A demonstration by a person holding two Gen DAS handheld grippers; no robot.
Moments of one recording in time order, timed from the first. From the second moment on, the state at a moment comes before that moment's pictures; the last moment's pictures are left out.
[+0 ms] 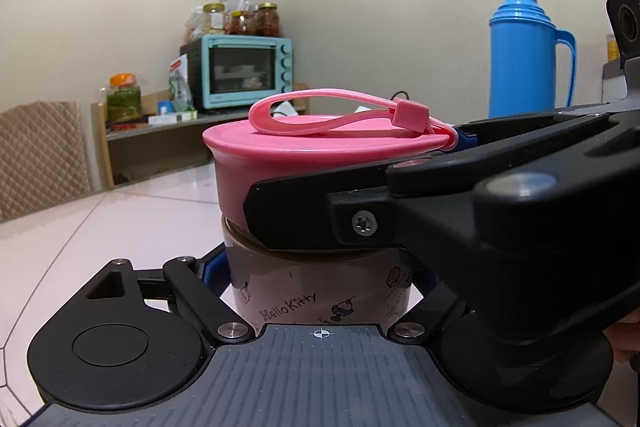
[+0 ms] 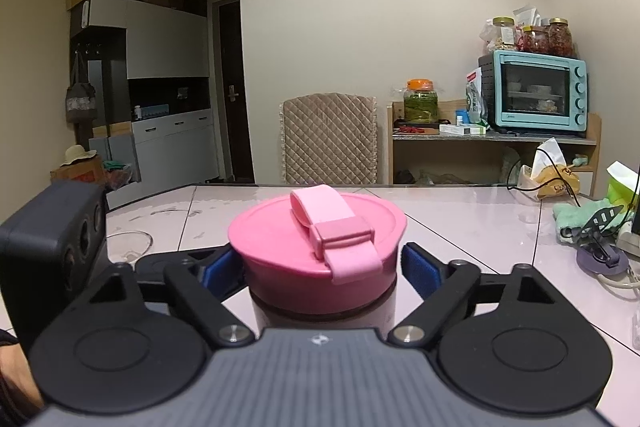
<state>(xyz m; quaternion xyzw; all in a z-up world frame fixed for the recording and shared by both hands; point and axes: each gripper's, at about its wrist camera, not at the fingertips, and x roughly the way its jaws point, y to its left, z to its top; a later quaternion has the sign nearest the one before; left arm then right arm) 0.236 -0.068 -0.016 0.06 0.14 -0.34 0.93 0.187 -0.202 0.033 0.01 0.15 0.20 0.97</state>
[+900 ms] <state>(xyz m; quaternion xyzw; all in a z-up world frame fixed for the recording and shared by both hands) 0.236 -0.068 -0.016 0.06 0.14 -0.34 0.93 0.187 -0.211 0.030 0.00 0.14 0.25 0.96</state>
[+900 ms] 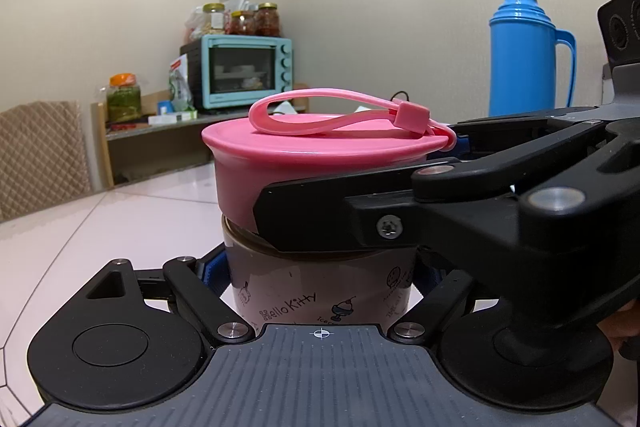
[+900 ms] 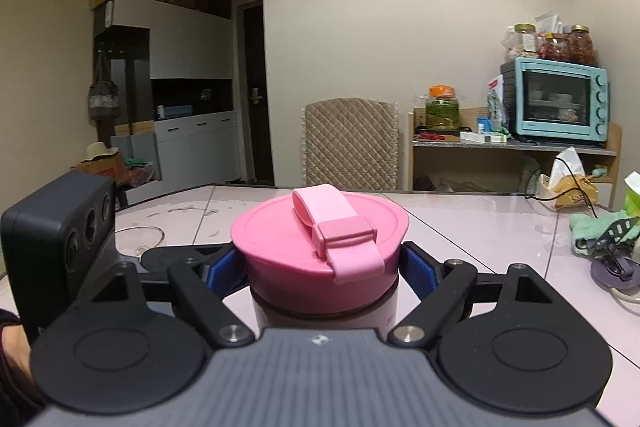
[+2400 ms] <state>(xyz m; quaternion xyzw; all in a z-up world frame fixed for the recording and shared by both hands) 0.238 -0.067 -0.017 0.06 0.14 -0.34 0.93 0.225 -0.261 0.026 -0.02 0.12 0.44 0.89</state>
